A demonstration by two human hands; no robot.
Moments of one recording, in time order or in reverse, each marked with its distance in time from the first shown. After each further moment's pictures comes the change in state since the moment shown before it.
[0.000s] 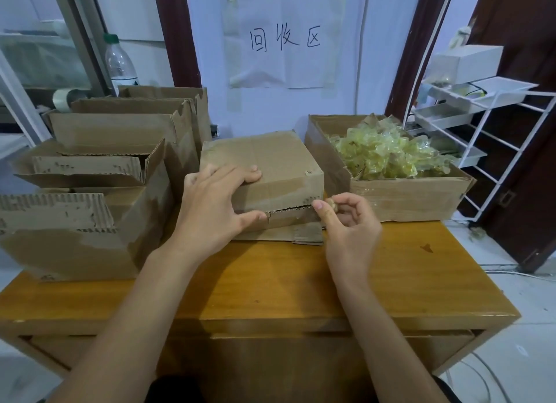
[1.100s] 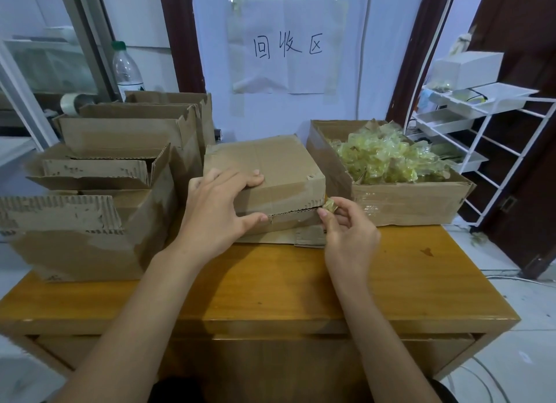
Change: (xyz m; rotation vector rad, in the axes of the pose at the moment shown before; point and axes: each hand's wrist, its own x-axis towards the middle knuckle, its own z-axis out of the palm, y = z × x) left_hand -0.001 -0.002 0.000 -0.032 0.013 -0.001; right_hand 0.001 0.004 0.001 -0.285 0.012 -0.192
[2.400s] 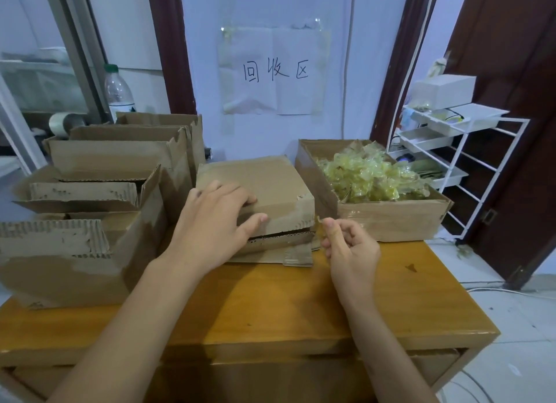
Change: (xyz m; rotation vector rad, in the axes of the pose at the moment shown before) left_hand 0.018 0.031 -0.017 0.197 -0.113 0.006; right_hand 0.009 0.003 -0.024 0.295 -0.082 0.142
